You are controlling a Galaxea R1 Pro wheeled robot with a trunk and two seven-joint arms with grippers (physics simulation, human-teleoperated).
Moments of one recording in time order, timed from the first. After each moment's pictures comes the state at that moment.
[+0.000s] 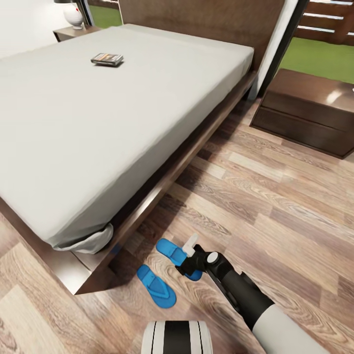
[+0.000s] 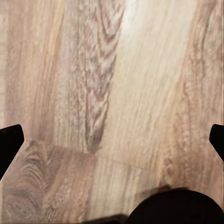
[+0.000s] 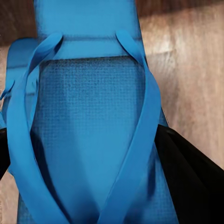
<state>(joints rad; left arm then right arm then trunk) 0.27 0.22 0.30 -1.39 1.19 0.31 0.56 -0.63 0.00 0.56 -1.03 0.22 0.52 0.38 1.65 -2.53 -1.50</state>
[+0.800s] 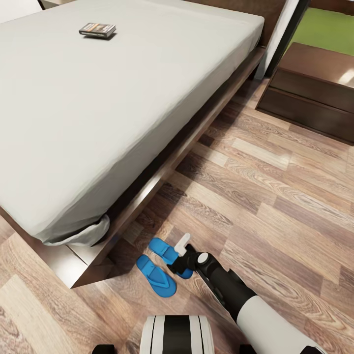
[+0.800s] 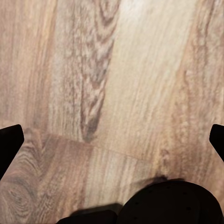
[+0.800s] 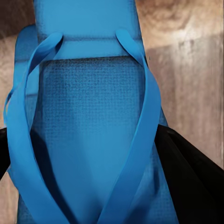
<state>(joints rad) 0.27 0.23 0.30 -1.44 1.26 0.32 0.56 -0.70 0.10 0.56 -0.81 0.22 0.38 0.32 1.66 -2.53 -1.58</state>
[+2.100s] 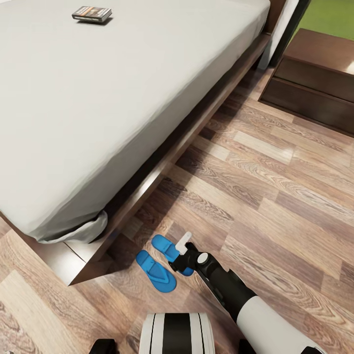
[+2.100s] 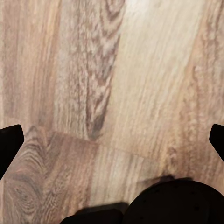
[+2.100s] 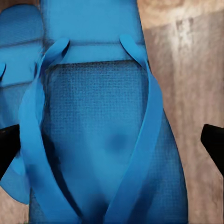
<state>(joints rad) 0.27 0.23 0.29 -1.45 1.26 0.32 0.56 -0.70 0.10 0.56 -0.81 0.22 0.37 0.26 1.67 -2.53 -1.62</state>
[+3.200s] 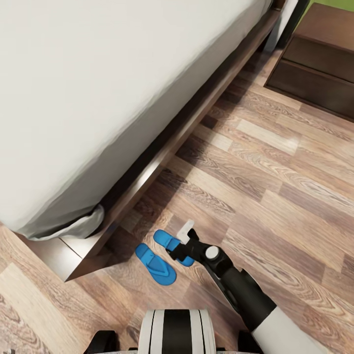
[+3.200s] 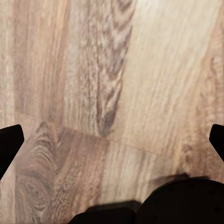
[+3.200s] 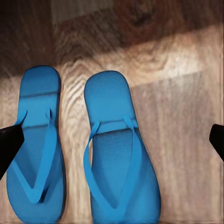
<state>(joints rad) 0.27 0.22 0.29 -1.47 1.26 0.32 0.56 -0.61 0.02 0.55 -1.22 0.21 0.46 0.33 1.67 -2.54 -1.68</state>
